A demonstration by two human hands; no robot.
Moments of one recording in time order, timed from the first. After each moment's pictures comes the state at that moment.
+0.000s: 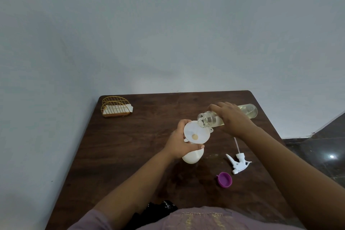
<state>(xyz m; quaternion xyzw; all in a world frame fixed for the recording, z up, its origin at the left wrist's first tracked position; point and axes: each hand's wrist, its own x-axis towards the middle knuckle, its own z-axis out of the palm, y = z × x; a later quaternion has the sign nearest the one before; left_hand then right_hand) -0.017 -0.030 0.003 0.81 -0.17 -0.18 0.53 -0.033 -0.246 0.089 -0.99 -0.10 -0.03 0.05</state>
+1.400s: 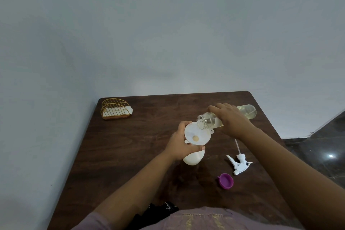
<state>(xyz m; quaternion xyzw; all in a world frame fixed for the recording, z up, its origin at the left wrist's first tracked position) -0.016 -0.030 0.004 0.81 -0.18 -0.19 0.52 -0.034 -0.239 0.092 -0.99 -0.10 -0.02 0.03</state>
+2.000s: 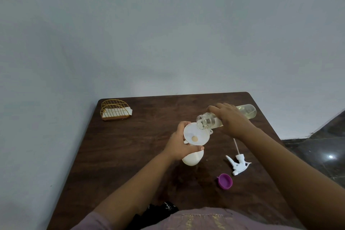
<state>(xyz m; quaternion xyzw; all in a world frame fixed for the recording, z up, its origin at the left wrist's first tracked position) -0.015 -0.030 0.003 0.82 -0.18 -0.18 0.51 -0.037 -0.241 0.096 -0.99 -0.10 -0.03 0.04</state>
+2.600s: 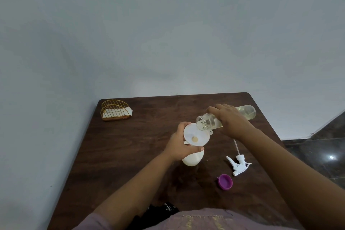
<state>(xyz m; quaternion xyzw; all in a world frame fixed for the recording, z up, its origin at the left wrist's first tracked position) -0.016 -0.030 0.005 0.82 -0.18 -0.18 0.52 -0.036 -0.241 0.091 -0.99 -0.10 -0.04 0.03</state>
